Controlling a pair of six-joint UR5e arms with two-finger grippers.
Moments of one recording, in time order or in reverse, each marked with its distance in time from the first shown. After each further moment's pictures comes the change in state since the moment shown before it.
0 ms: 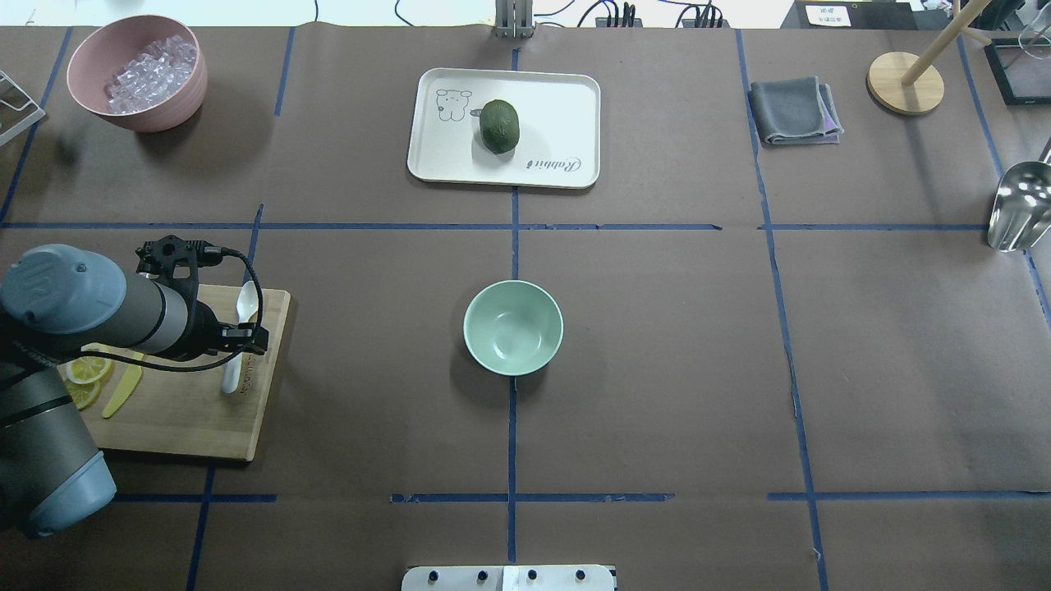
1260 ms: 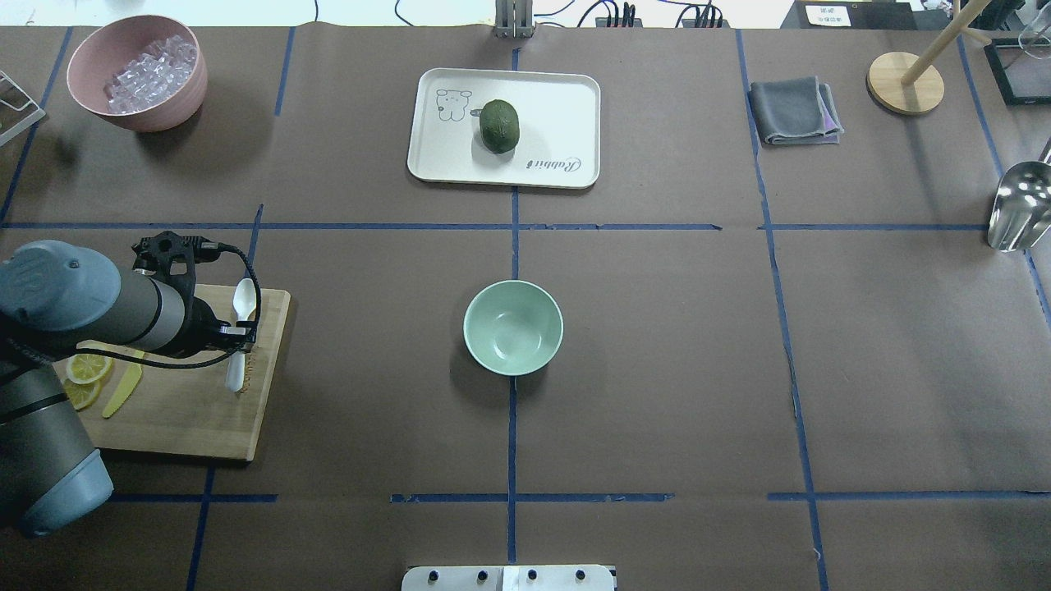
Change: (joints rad) left arm -0.014 0.003 -0.021 0.003 -0.008 -0.001; right arm 0.002 0.000 -0.002 0.000 0.000 0.001
